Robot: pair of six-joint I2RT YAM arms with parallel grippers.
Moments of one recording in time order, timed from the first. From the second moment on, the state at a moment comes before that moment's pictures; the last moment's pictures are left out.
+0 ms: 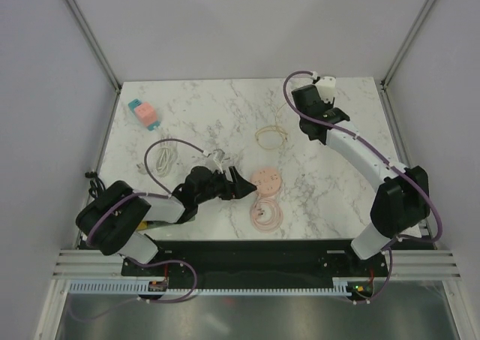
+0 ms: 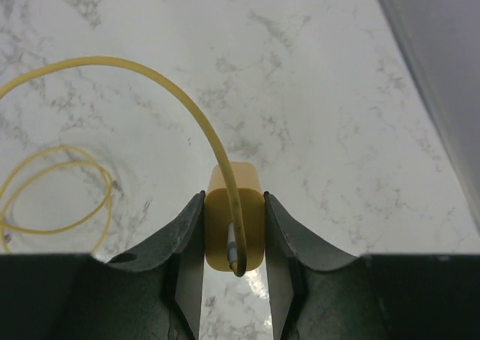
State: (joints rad) left arm -0.69 1.52 0.37 0.79 0.26 -0.80; right arm 0.45 1.61 1.38 -0.57 0.73 0.44
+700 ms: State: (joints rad) left arm -0.71 1.40 0.30 0.79 0.11 -0.80; right arm 0.30 2.24 1.90 -0.78 1.11 0.28
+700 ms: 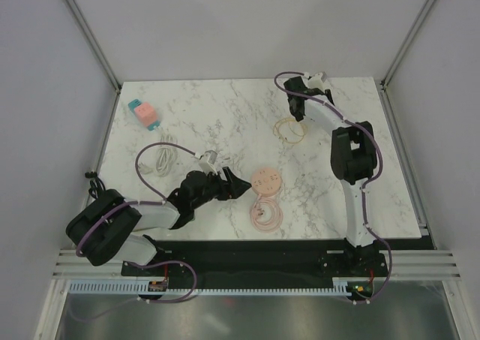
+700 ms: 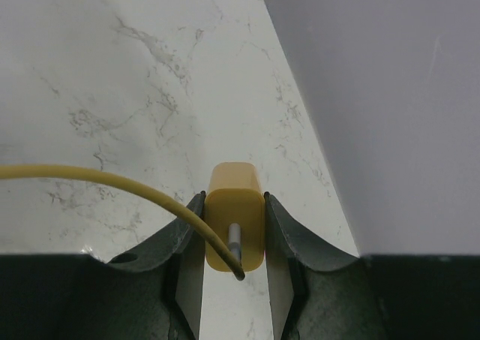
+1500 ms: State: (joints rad) left arm -0.73 1.41 0.30 0.79 0.11 -0.80; right arm 0.31 2.47 2.08 -0.80 0.98 0.19
